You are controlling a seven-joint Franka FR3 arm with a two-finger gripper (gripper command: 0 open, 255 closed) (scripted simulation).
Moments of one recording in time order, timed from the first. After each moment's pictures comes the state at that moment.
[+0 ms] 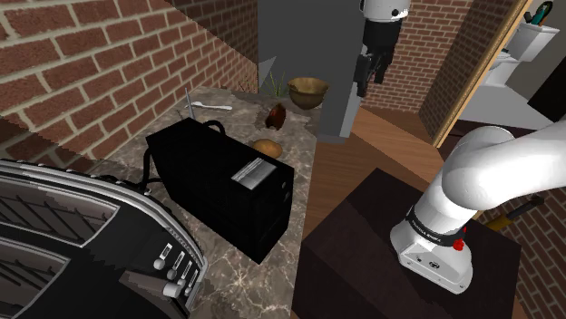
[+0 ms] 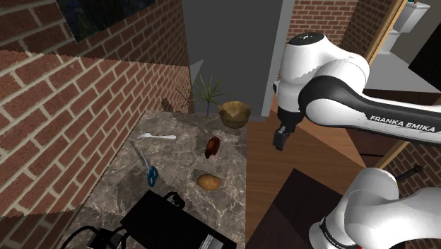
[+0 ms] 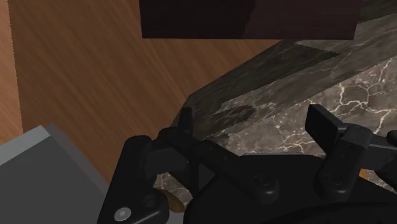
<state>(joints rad) 0.02 -0.80 0.04 -2.44 -0.09 1.57 0.01</state>
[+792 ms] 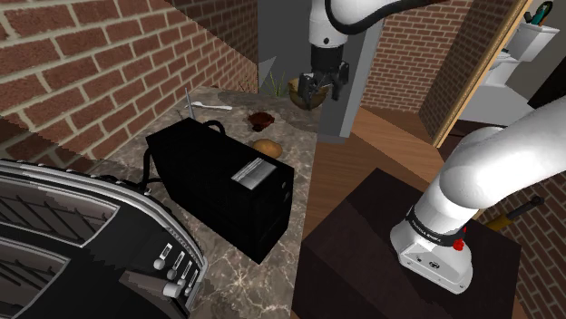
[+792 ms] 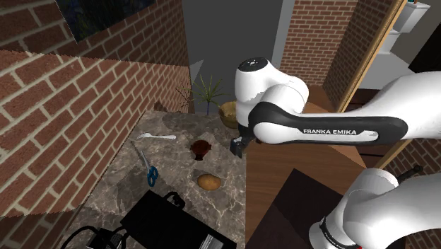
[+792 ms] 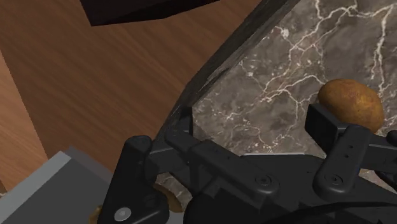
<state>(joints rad) -0.03 -0.51 0.21 -2.38 -0.01 1.84 0.40</state>
